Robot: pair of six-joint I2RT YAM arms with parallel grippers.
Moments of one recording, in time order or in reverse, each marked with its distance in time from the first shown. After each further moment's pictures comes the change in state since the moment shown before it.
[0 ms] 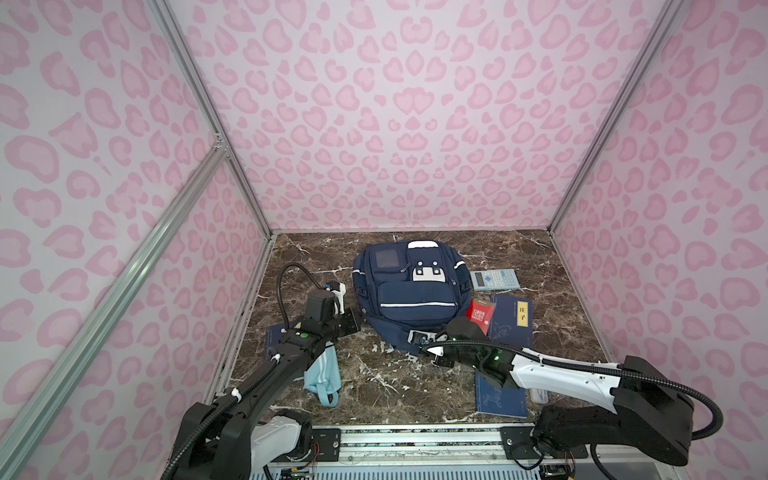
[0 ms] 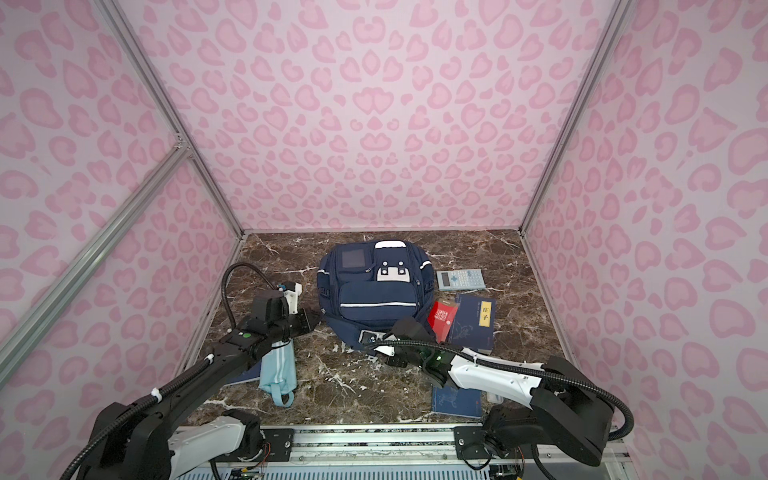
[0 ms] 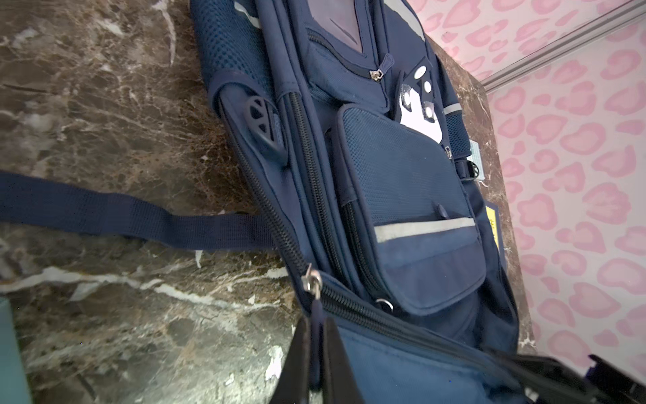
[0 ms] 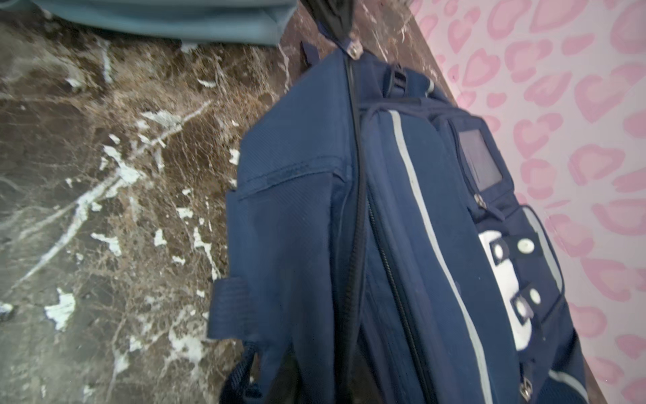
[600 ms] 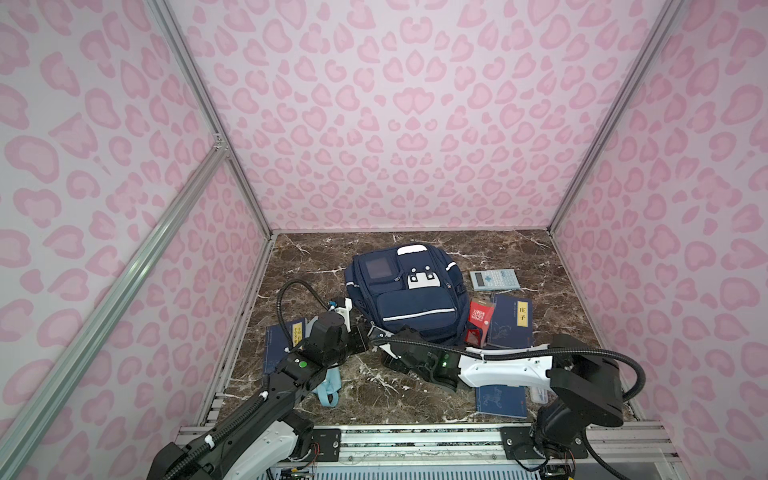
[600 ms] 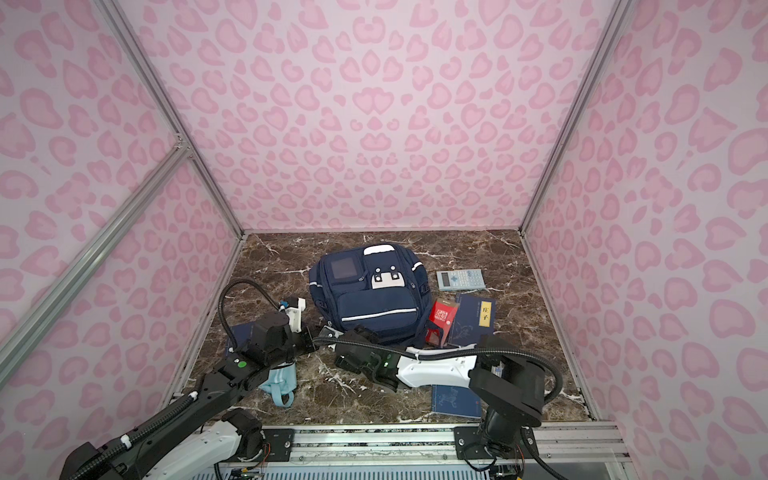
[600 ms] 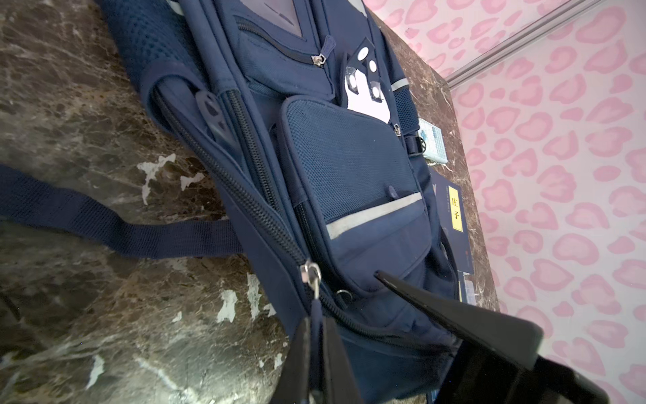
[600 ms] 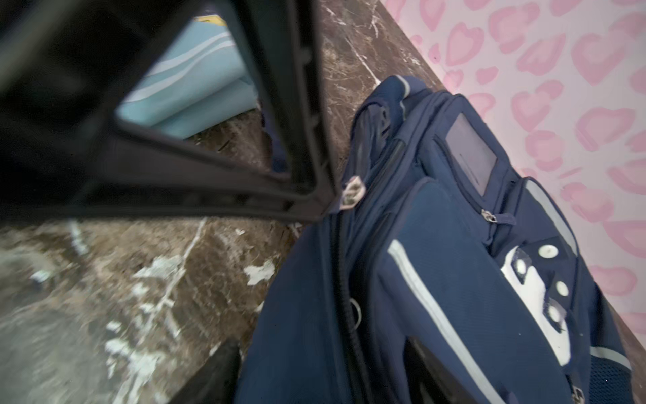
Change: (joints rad) left arm -0.189 -0.203 -0.083 -0.024 -0.098 -0.151; right arm 0.265 0.405 0.336 0.027 0.364 0.402
